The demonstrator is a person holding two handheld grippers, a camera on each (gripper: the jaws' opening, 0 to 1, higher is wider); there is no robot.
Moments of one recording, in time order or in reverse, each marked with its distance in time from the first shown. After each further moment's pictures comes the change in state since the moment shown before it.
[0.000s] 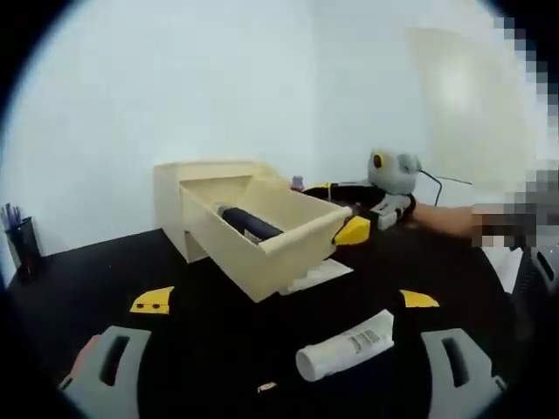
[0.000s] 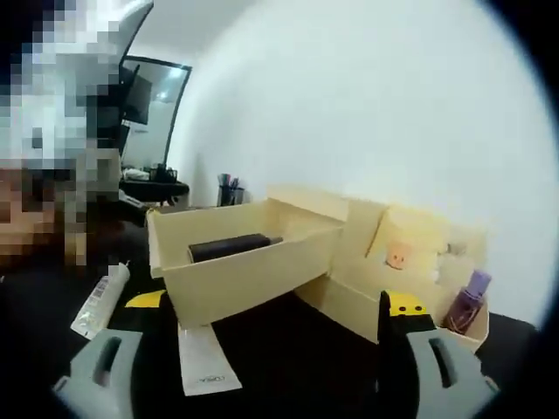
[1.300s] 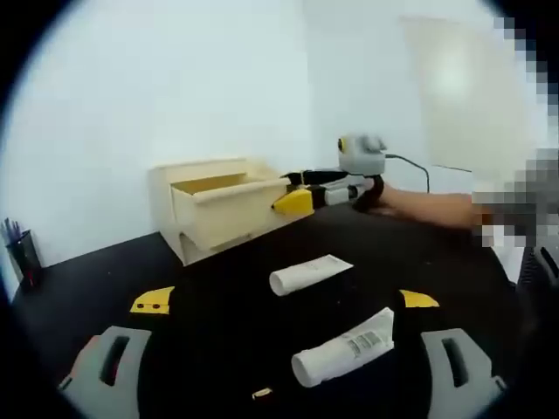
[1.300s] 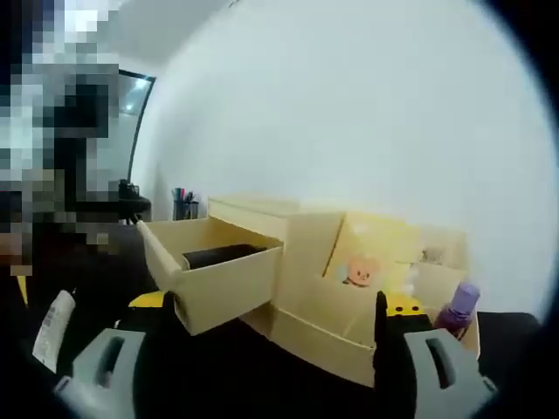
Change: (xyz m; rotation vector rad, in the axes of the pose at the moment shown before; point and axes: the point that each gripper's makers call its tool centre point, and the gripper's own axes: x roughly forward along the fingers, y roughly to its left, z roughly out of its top) left arm 0.009 -0.015 -0.006 0.055 0.031 0.006; right arm 0.039 -0.056 0.016 0.032 -0.035 -0.155
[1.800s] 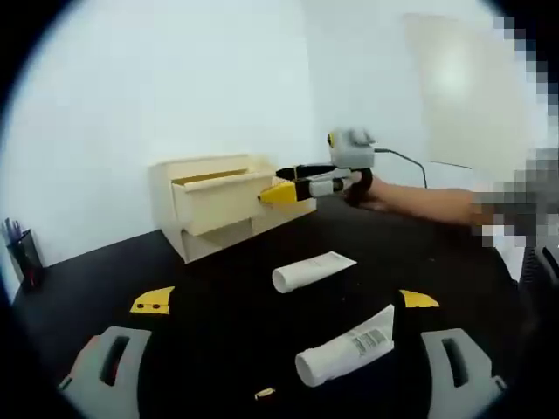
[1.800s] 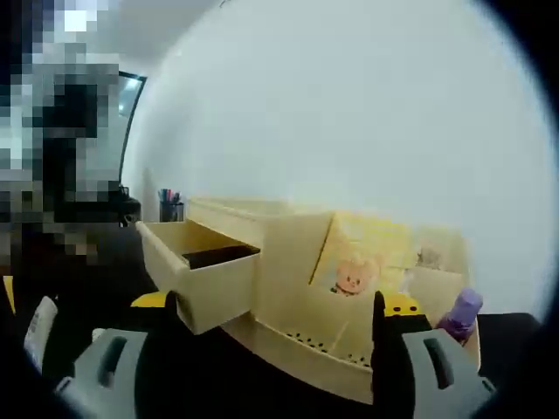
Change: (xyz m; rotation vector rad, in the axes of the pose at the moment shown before) left arm 0.003 -0.001 -0.003 0.004 0.012 0.007; right arm 0.019 -0.021 0.001 0.010 0.002 -0.051
